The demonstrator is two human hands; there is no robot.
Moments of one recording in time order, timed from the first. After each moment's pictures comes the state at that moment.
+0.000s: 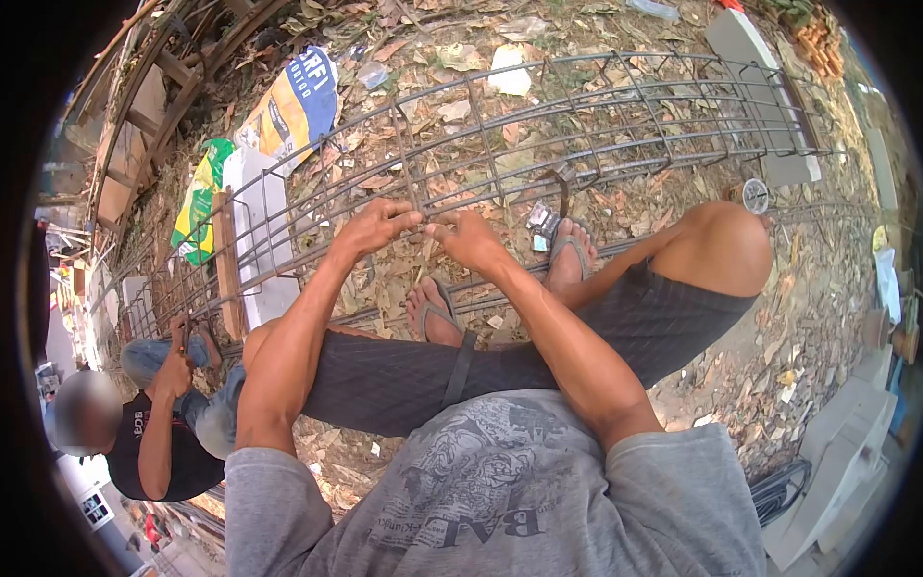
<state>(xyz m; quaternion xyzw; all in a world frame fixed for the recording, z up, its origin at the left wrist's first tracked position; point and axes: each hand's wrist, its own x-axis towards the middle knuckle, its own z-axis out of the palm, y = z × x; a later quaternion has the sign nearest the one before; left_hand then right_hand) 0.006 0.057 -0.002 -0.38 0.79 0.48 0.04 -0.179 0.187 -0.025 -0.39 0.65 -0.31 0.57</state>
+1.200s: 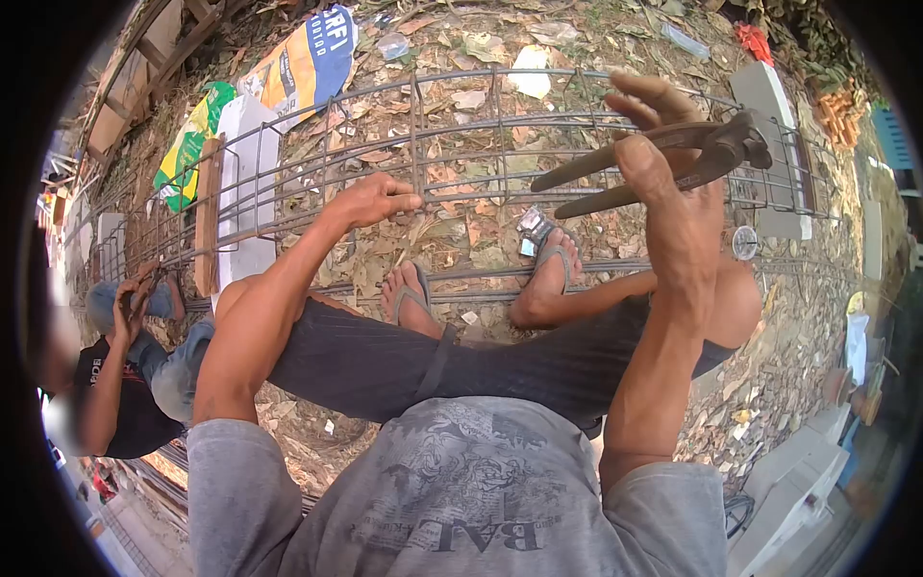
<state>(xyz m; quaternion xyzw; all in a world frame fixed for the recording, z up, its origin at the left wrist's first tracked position) 0.005 0.054 0.003 -0.41 0.75 0.51 0.09 -0.296 0.225 0.180 -0.47 0.54 -0.62 0.31</state>
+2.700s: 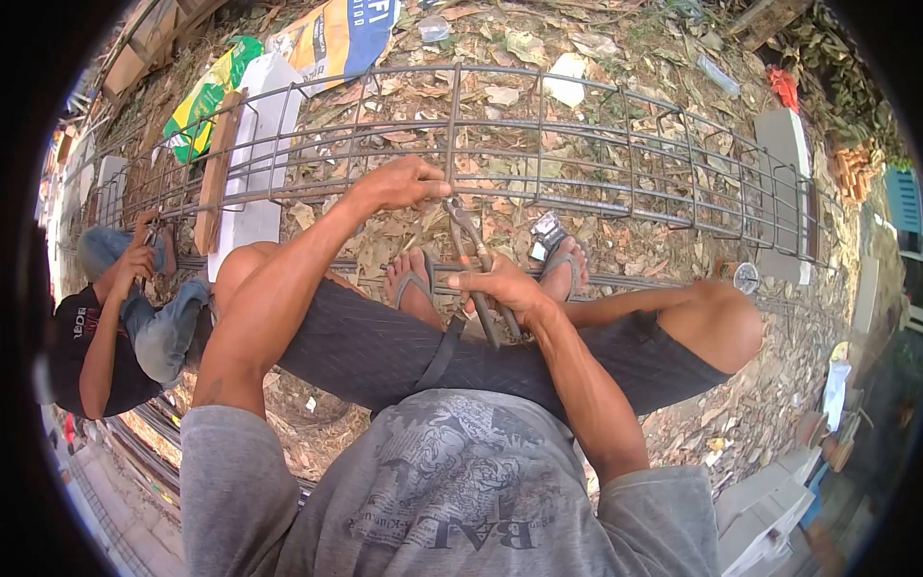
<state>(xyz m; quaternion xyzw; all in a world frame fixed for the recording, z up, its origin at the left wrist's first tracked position) 0.005 0.052 -0.015 -0.38 0.78 0.50 0.04 -0.199 0.254 -0.022 -0.35 0.54 -0.29 0.71</state>
